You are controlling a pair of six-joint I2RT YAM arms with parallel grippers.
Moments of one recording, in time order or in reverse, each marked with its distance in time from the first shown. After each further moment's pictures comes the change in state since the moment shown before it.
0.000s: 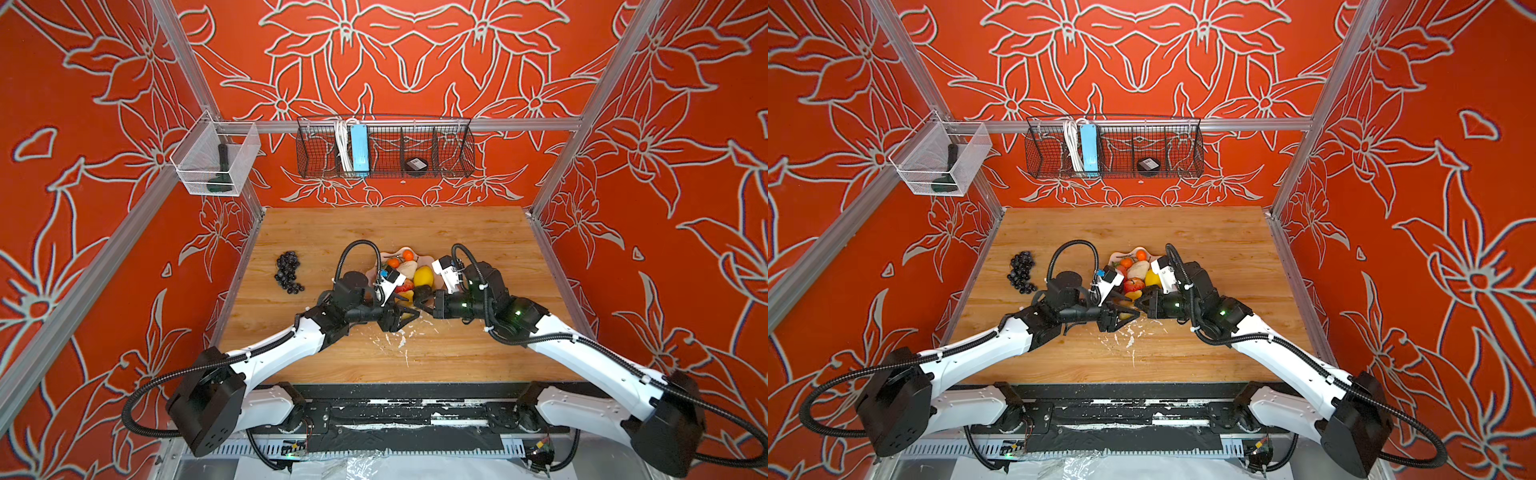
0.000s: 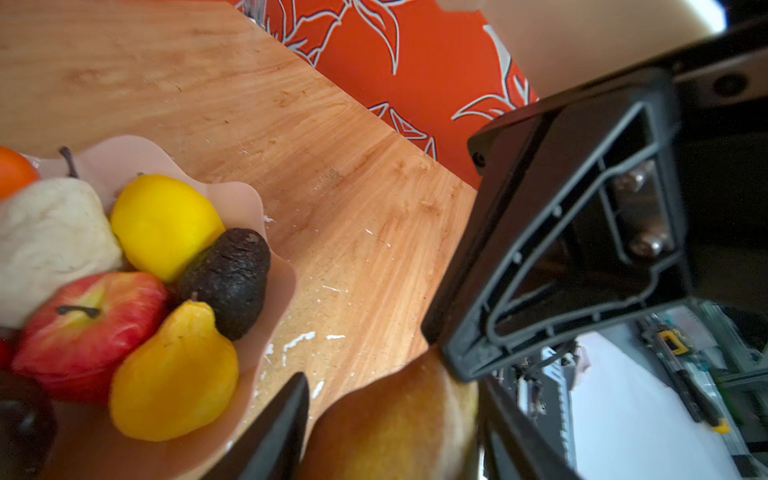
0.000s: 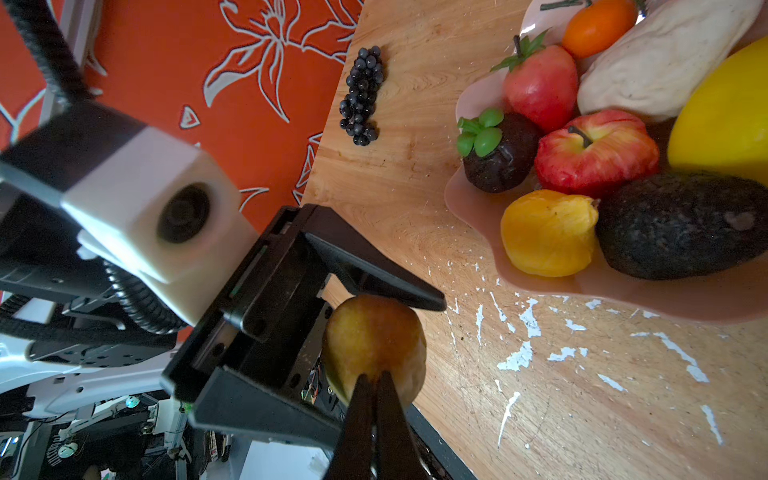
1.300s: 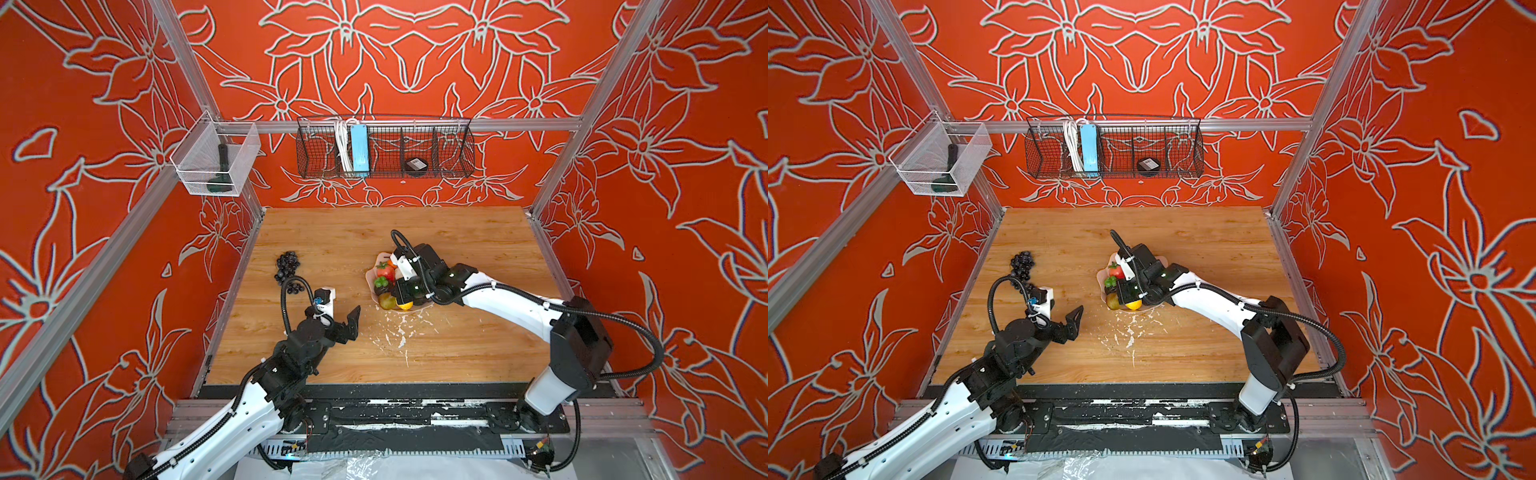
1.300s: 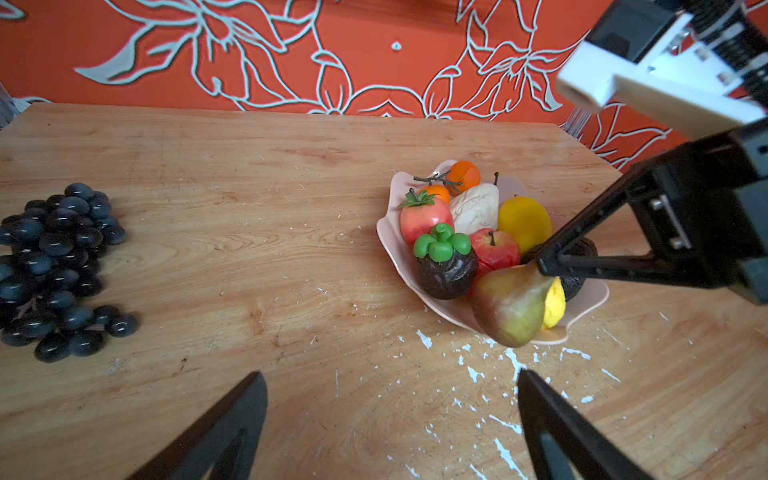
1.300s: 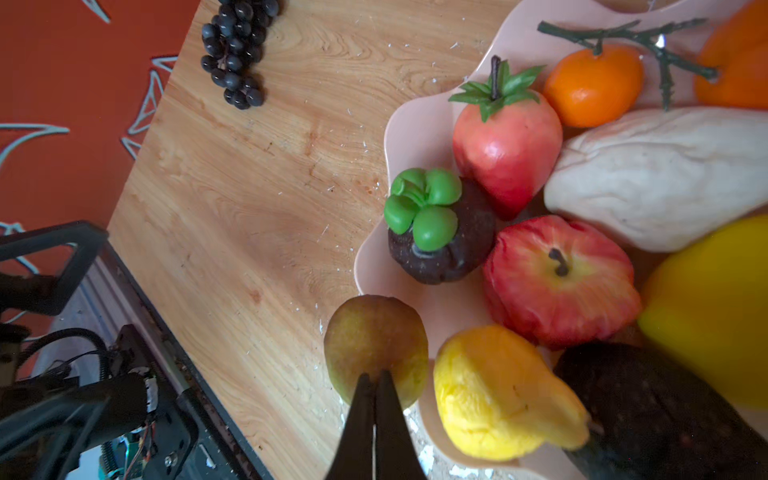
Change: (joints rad) left arm 0.000 -0.720 -0.375 -0.260 -0.917 -0.052; right arm 0.079 0.577 0.428 -0.174 0.219 -0.324
